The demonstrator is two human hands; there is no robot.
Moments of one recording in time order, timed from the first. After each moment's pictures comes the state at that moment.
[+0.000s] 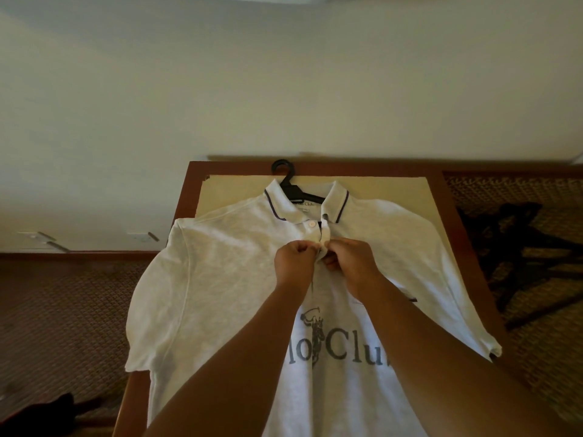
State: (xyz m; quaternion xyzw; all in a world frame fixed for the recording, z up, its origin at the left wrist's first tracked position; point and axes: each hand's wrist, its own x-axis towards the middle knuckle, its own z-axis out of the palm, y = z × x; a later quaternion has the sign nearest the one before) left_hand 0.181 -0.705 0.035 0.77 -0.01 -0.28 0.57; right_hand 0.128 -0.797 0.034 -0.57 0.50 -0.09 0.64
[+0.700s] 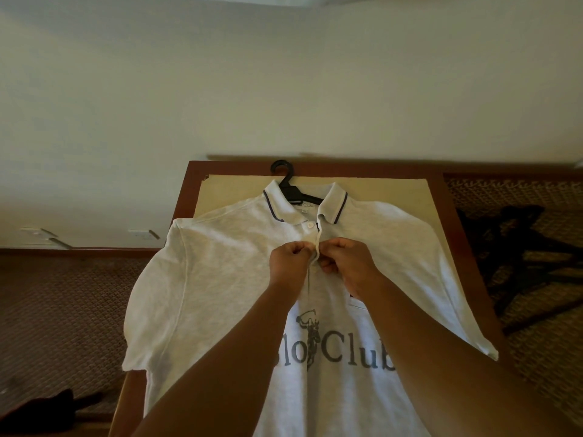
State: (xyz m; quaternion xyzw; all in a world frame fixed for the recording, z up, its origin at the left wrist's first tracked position) left_hand 0.185 -0.700 0.043 0.75 -0.01 -0.30 0.58; right_hand 0.125 -0.803 0.036 -0.57 0.45 -0.07 0.69
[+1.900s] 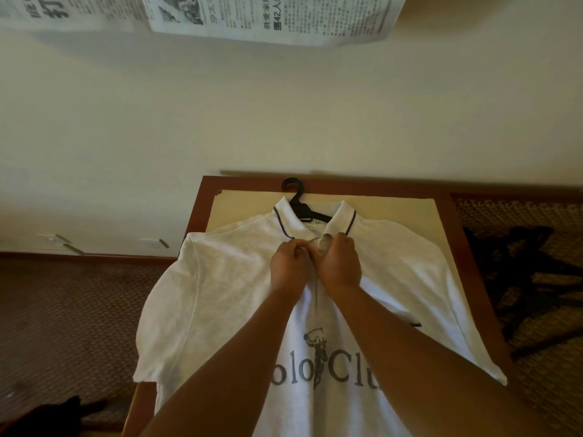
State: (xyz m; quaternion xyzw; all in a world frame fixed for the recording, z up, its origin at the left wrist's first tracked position) left_hand 0.213 -0.702 0.041 0.83 -0.11 -0.21 0.51; right_hand 0.172 -0.784 0.034 -0.84 0.46 -0.10 0.26
